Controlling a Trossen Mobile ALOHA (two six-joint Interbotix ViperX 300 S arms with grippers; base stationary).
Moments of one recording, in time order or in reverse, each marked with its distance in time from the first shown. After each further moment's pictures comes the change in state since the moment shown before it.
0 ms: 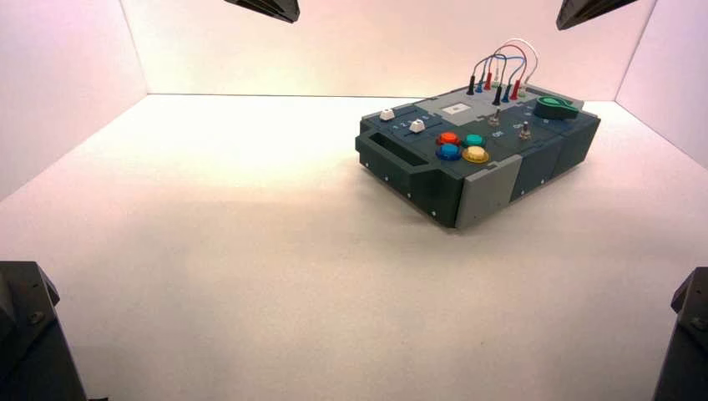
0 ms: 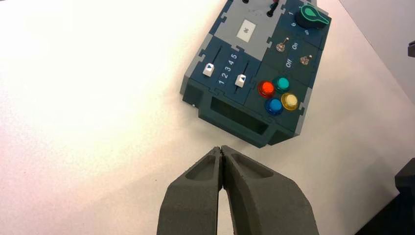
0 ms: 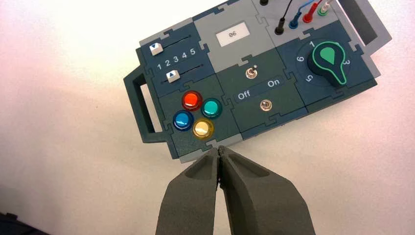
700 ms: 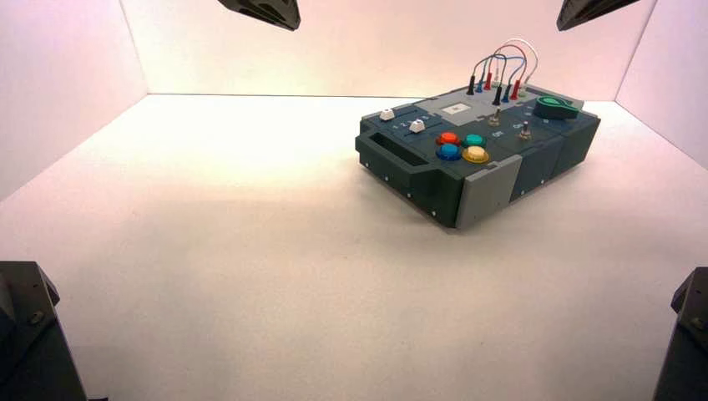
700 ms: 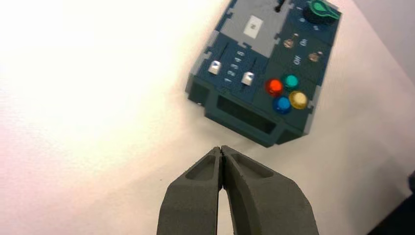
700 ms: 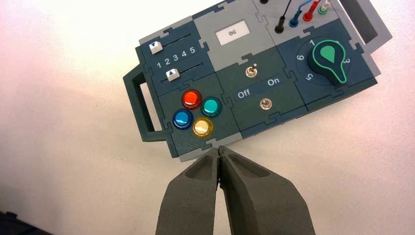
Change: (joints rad) left arm 0.026 0.028 0.000 0.023 -0.017 0.002; right arm 0.000 -0.003 -0.002 -0.002 0.005 0.000
